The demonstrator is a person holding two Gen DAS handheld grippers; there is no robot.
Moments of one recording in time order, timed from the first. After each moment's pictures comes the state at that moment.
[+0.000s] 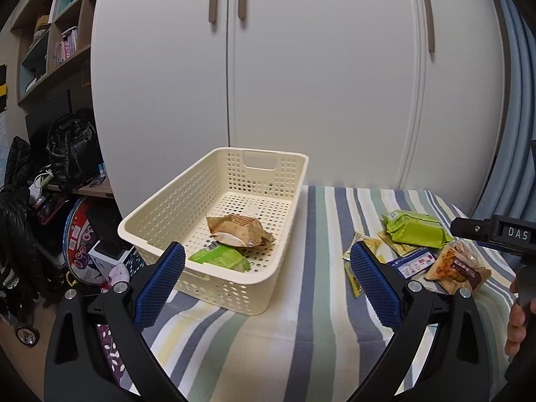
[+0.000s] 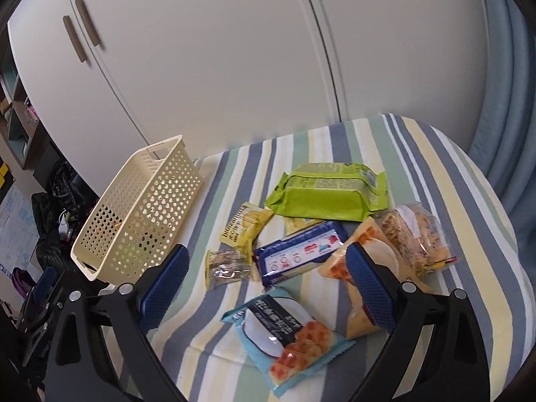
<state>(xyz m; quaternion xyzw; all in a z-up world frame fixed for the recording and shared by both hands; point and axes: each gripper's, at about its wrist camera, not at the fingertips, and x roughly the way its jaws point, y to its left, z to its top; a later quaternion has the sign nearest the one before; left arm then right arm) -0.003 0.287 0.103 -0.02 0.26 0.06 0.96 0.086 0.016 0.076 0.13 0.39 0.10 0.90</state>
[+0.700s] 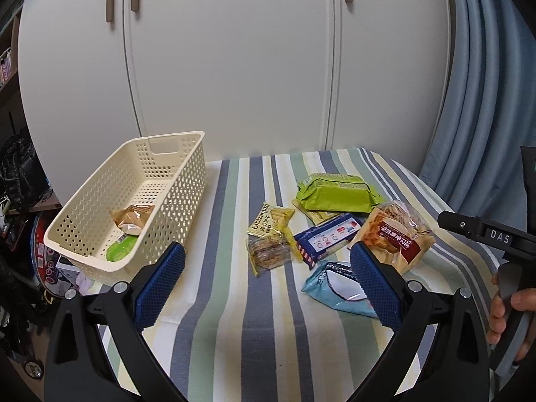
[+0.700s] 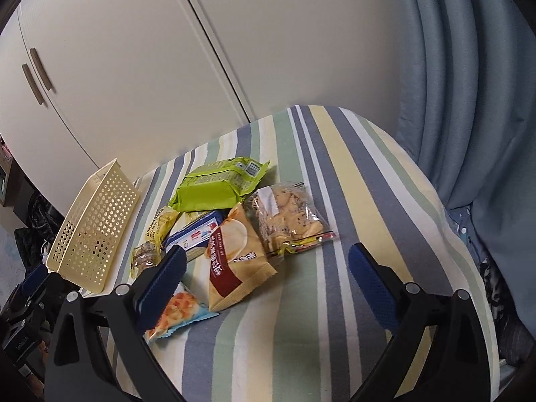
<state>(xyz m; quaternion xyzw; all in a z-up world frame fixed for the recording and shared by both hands) 0.016 0.186 0.100 0.02 0.33 -0.05 0.94 0.048 -0.102 0.050 0.17 0.38 0.03 0.91</state>
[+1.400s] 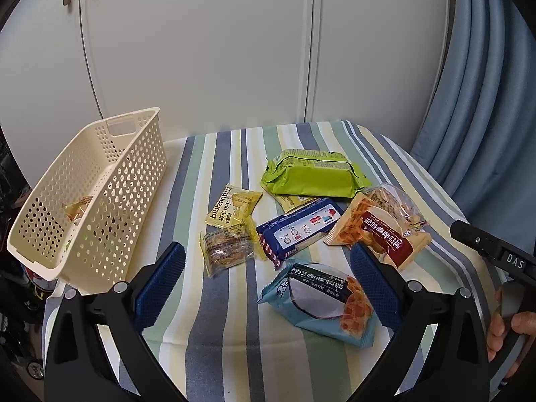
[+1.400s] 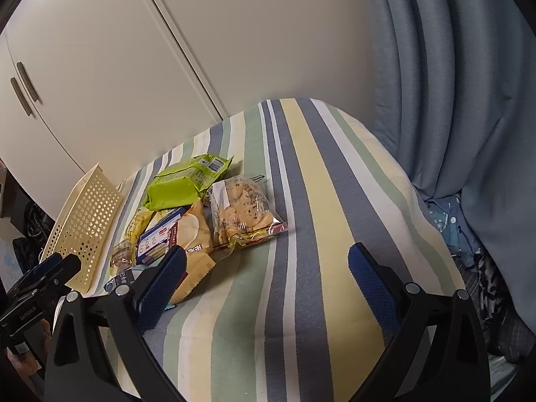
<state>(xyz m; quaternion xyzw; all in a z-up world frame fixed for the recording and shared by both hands) 0.061 0.149 0.076 0.02 0.39 -0.08 0.92 0.042 -0.137 0.030 0.19 0.39 0.01 0.90</state>
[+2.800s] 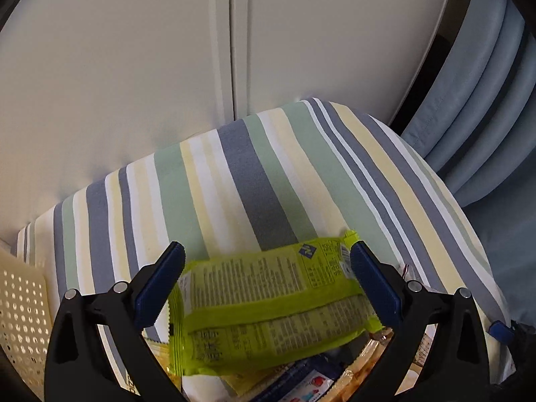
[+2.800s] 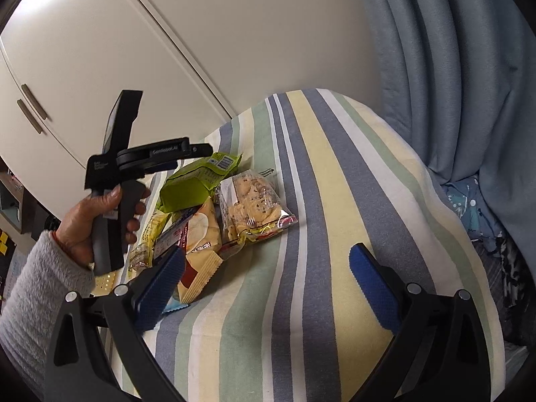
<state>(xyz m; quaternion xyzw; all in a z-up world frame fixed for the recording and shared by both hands) 0.281 0.049 0.026 0.08 0.49 -0.22 0.84 0.038 -0.146 0.019 0.24 0.38 0.04 0.89</state>
